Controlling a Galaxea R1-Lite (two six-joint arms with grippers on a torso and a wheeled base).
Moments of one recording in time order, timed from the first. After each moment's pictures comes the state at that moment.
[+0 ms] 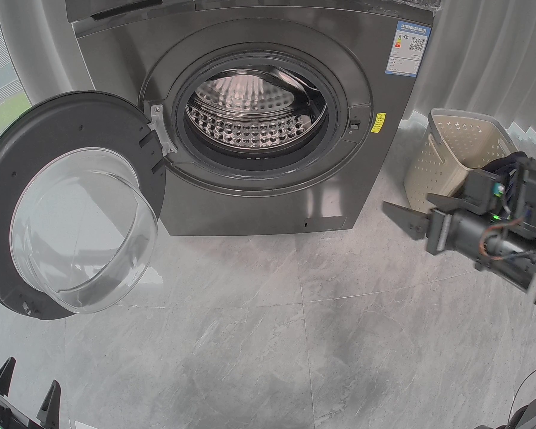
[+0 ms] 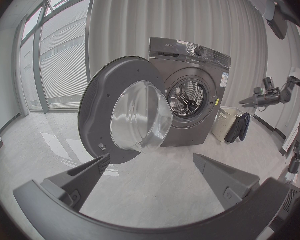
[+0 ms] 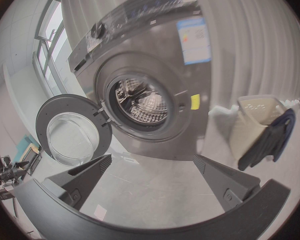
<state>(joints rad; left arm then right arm) -0.01 0.02 -0.02 0.01 -0.01 -0.04 0.52 1.48 -0.67 -0.71 -0.09 0.11</state>
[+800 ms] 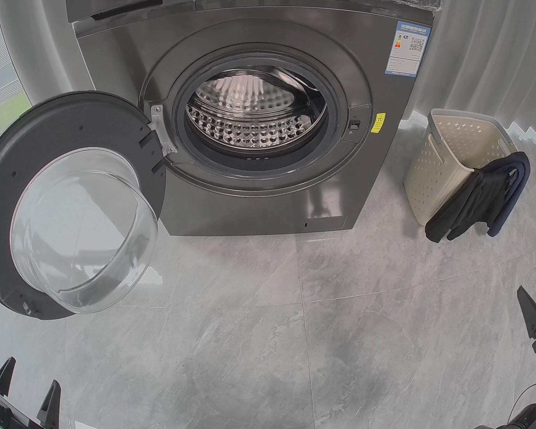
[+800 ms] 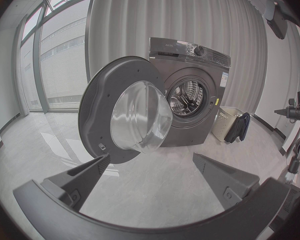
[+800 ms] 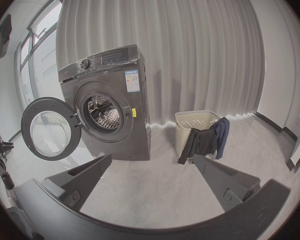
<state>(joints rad) -0.01 0.02 -0.02 0.01 -0.01 -0.04 0.12 0.62 -0.03 -0.66 -0.06 0.03</state>
